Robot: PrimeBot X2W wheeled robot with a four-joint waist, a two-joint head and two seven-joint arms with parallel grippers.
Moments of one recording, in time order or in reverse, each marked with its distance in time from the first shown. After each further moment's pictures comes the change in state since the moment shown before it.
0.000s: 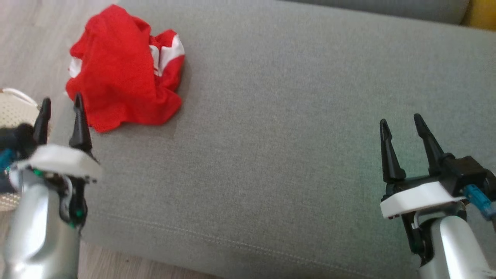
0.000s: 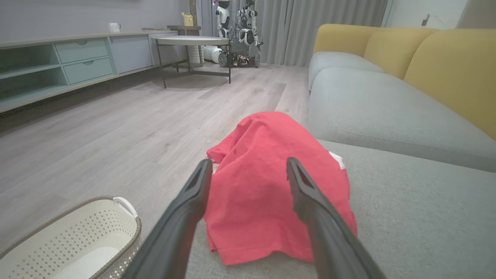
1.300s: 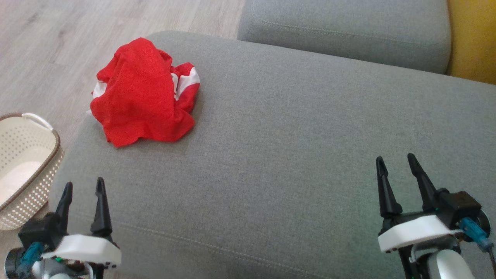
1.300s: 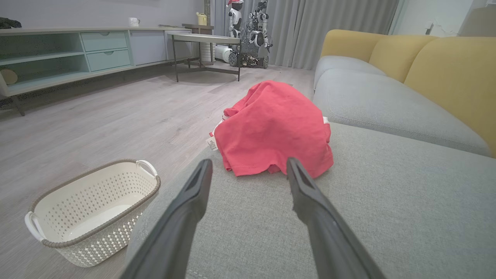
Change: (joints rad) left arm 0.477 -0.078 0.036 -0.346 0.064 0.057 0.001; right arm 0.139 0.019 0.004 0.016 0.060 0.000 -0.027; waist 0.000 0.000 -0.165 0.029
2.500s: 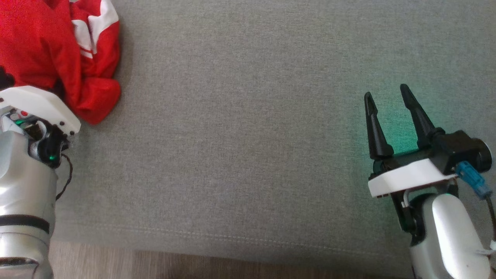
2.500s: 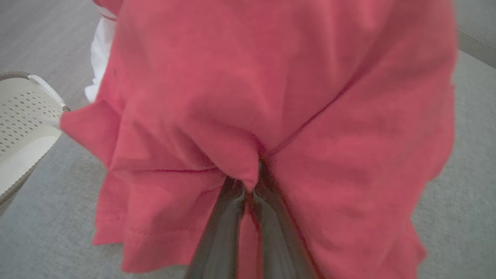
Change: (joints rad) left arm -0.886 0.128 -0.105 0.886 -0.282 -0.117 0.290; right arm -0.221 -0.010 0.059 -0.082 -0.072 0.000 0.074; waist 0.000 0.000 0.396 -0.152
